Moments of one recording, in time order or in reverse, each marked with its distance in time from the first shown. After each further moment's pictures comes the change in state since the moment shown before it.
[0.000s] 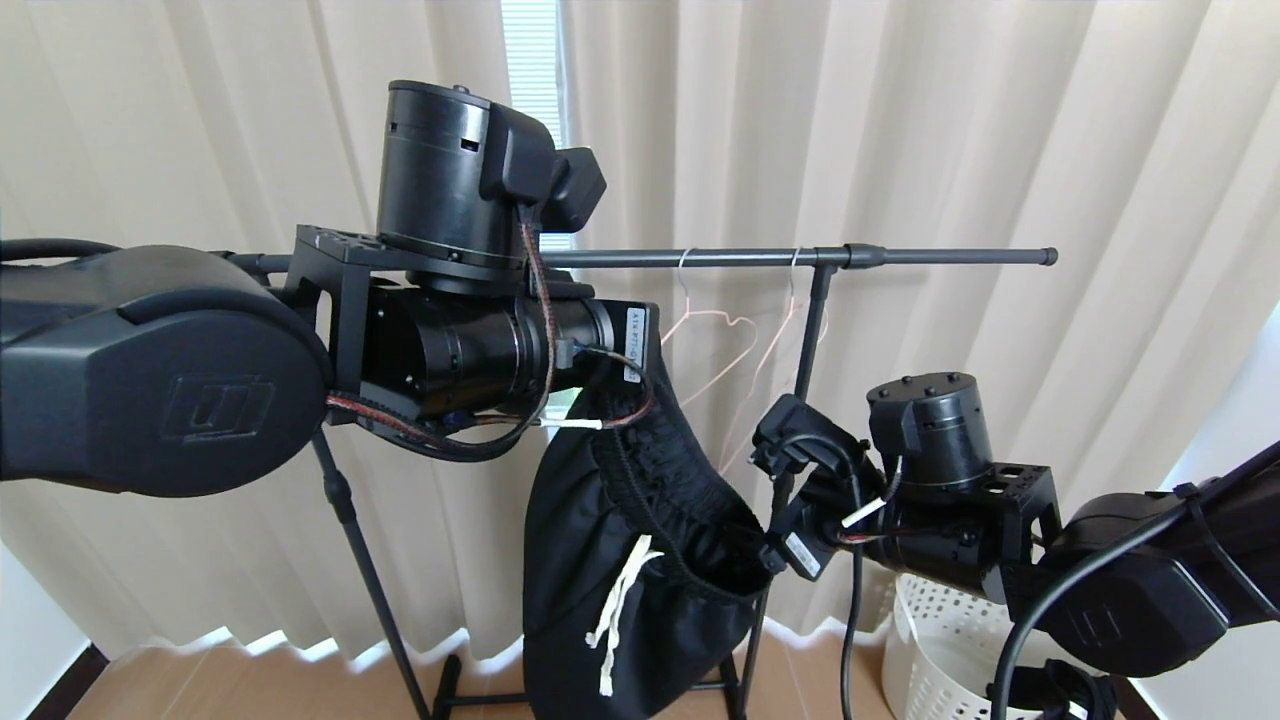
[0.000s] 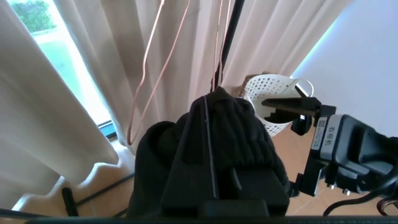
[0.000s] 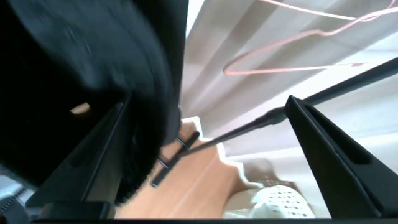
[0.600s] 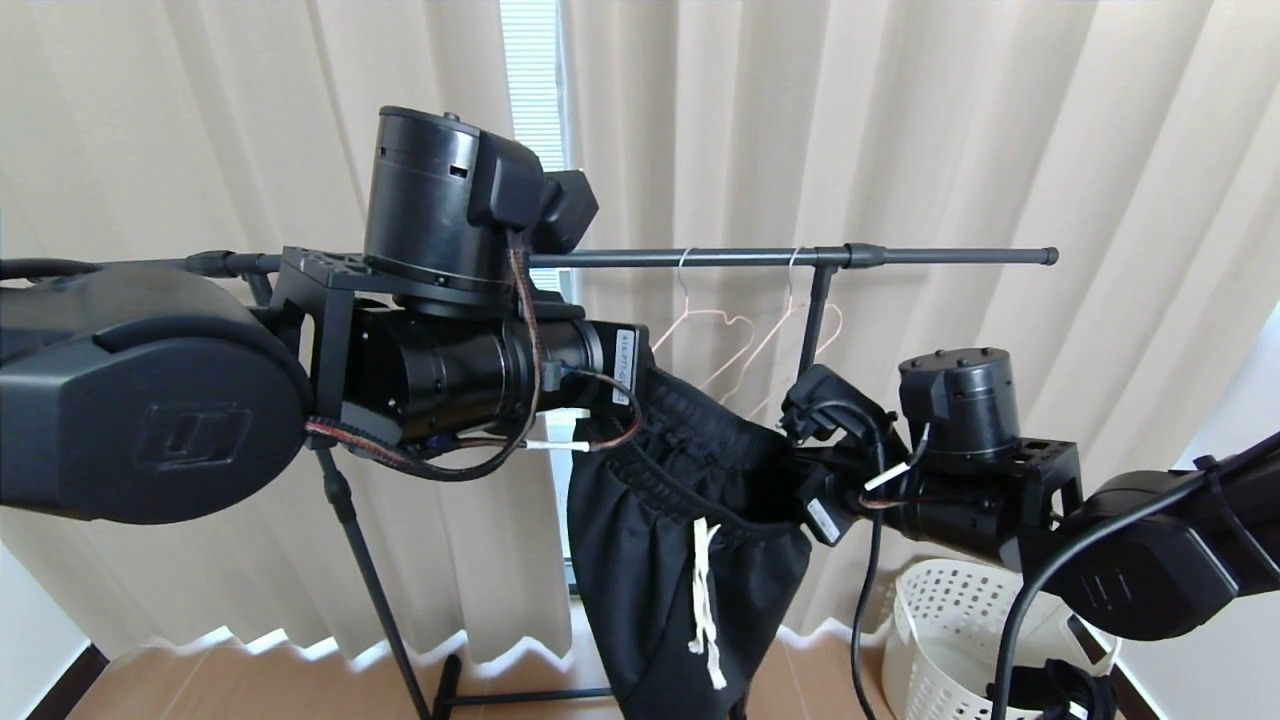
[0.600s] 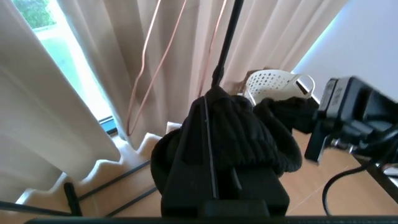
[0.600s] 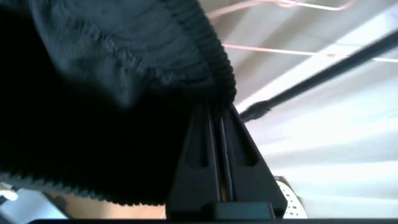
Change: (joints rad) left arm 0.001 -0.023 0.065 -0.001 -0.003 -0.001; right arm -0.088 -0.019 -0.026 -0.010 0.003 -0.003
